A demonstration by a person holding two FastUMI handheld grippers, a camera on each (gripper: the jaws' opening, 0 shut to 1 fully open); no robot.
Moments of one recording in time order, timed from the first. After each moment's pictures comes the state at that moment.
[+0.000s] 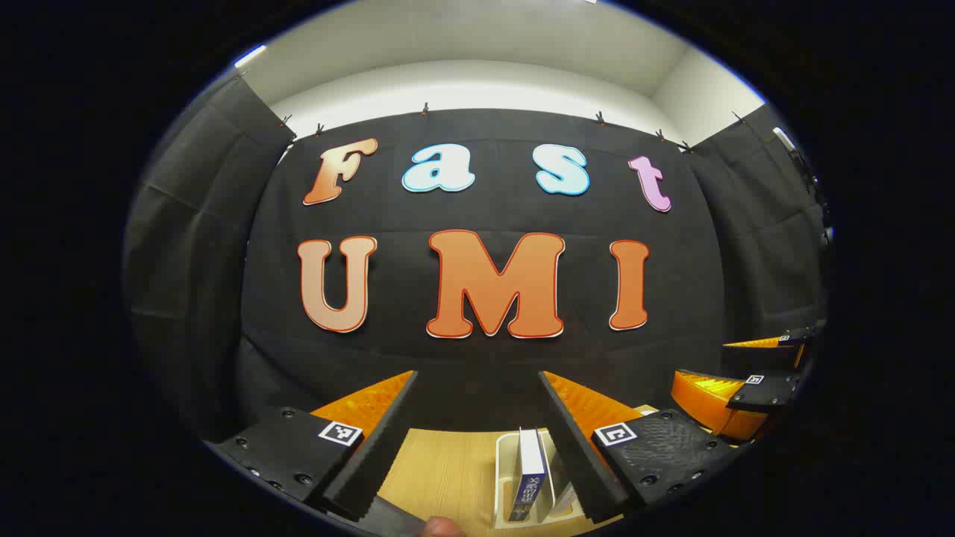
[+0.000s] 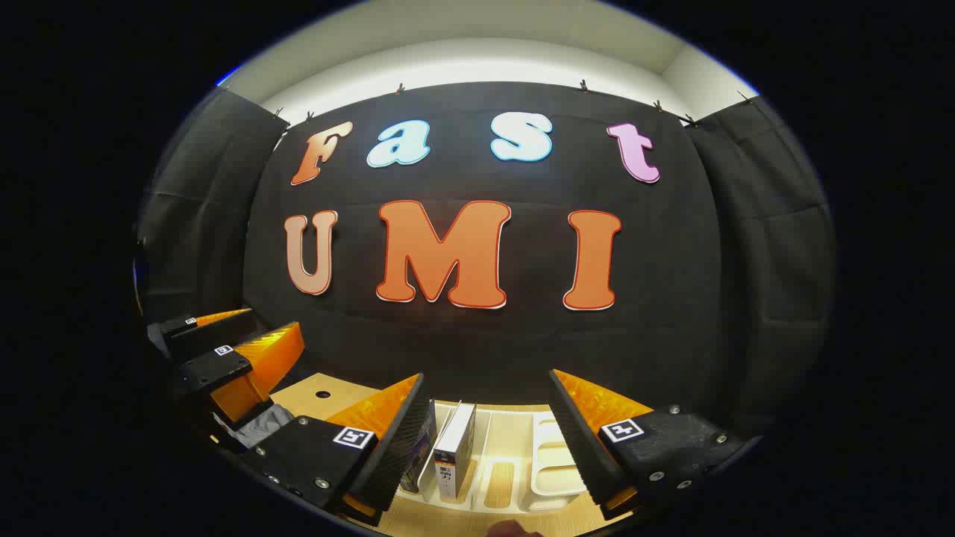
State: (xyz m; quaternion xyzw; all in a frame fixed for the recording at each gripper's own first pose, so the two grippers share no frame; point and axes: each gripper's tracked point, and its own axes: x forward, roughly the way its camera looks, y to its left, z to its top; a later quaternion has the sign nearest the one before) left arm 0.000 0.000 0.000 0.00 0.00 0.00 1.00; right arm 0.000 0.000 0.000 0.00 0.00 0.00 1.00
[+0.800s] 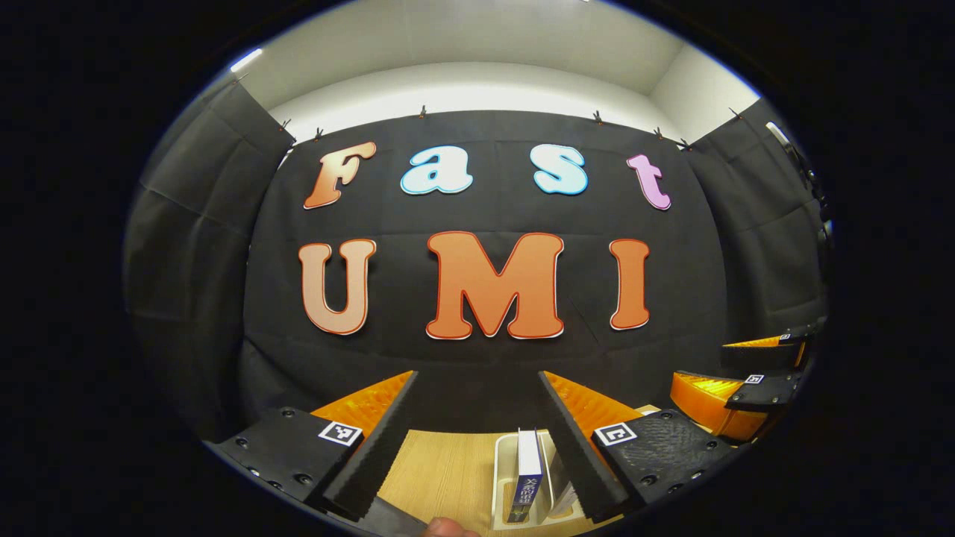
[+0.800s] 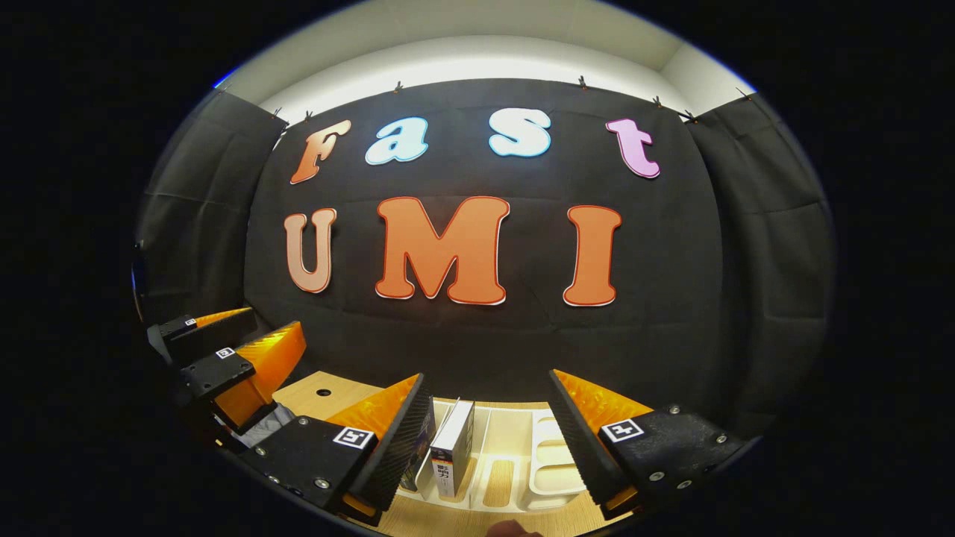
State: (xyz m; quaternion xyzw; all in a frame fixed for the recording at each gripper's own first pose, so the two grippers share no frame) left arm 0.000 -0.008 -0.002 0.01 0.00 0.01 1.00; right arm 0.002 -0.003 -0.008 0.00 0.01 0.00 1.00
